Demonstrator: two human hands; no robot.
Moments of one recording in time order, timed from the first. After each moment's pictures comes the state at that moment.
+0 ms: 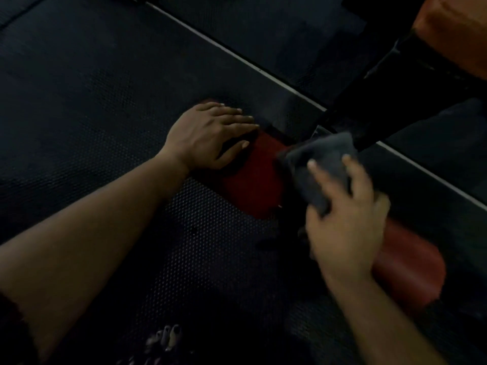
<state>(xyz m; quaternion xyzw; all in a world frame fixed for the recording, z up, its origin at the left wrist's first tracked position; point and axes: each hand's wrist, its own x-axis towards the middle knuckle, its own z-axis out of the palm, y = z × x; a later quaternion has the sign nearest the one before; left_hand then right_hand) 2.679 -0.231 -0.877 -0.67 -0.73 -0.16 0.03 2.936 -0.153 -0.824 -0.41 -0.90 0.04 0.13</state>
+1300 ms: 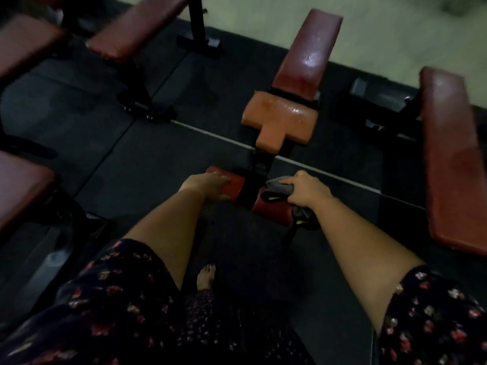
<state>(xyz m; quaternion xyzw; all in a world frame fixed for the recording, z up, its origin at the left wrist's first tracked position) 2.877 -0.375 -0.363 -0.52 -0.80 0.09 -0.29 3.082 -0.211 -0.345 -0.43 -0.86 0.19 -0.22</state>
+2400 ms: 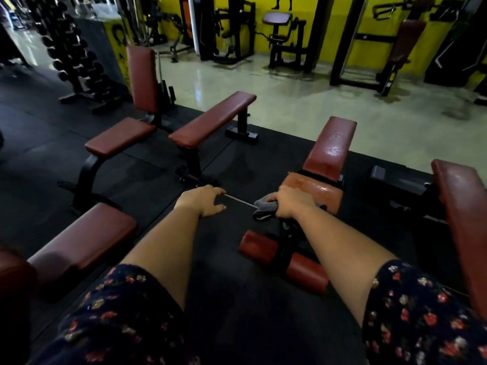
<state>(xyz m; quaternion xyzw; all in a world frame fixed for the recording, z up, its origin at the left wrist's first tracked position) 2.797 -0.509 -0.186 -0.44 -0.88 -0.02 -0.16 2.968 -0.321 -0.176 -0.26 -0.96 0.07 -0.13</state>
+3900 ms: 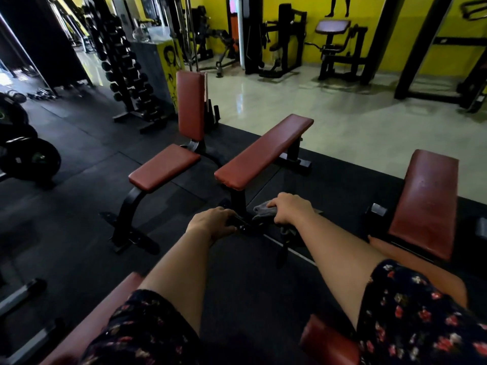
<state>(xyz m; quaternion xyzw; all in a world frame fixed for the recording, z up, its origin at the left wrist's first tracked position) 2.426 -0.444 -0.190 -0.36 -0.92 0.01 -0.17 2.526 -0.248 -0.171 -0.22 -0.96 0.11 -0.15</state>
